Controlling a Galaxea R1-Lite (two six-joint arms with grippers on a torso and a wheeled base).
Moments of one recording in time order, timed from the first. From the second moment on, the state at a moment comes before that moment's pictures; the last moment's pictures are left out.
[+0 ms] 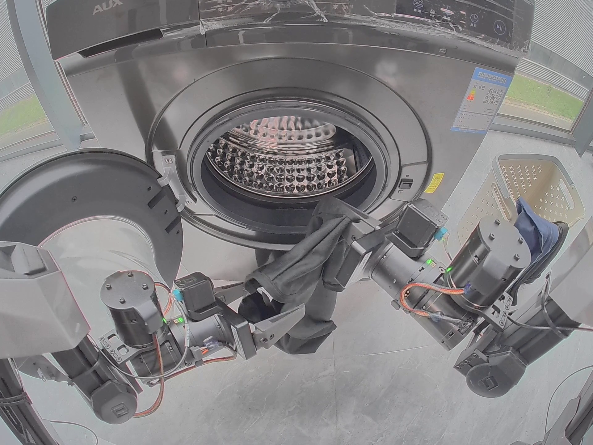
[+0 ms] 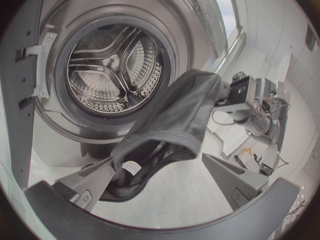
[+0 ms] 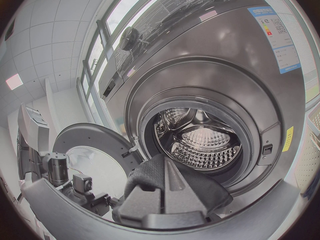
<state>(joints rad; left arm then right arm) -0.59 1.95 -0.33 -1.55 -0.27 -0.22 0.80 1.94 -0.69 -1.54 -0.12 0.09</state>
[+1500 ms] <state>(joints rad) -0.55 2.23 -0.37 -1.55 -0.28 -0.15 0.81 2.01 -0.91 -1.42 -0.16 0.10</state>
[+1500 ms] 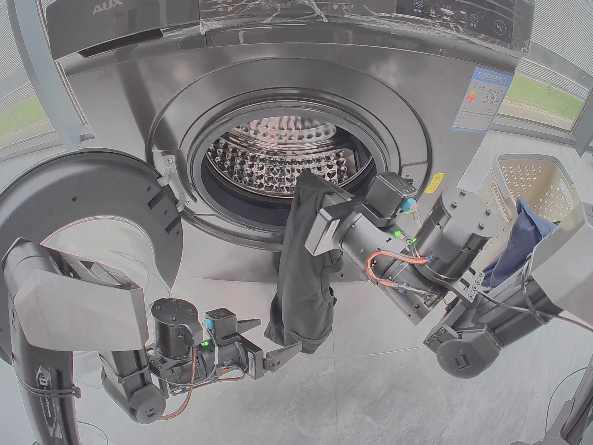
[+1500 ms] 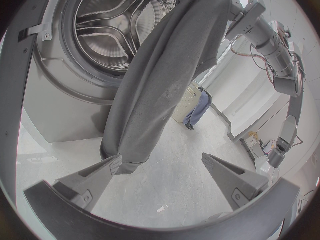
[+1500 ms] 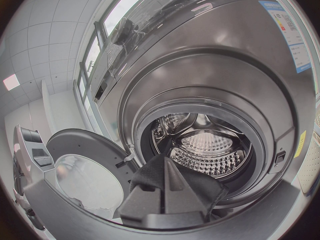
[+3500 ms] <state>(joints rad) -0.60 2.61 -0.99 -1.55 0.04 -0.20 0.84 2.05 -1.04 -1.39 -0.20 0.13</state>
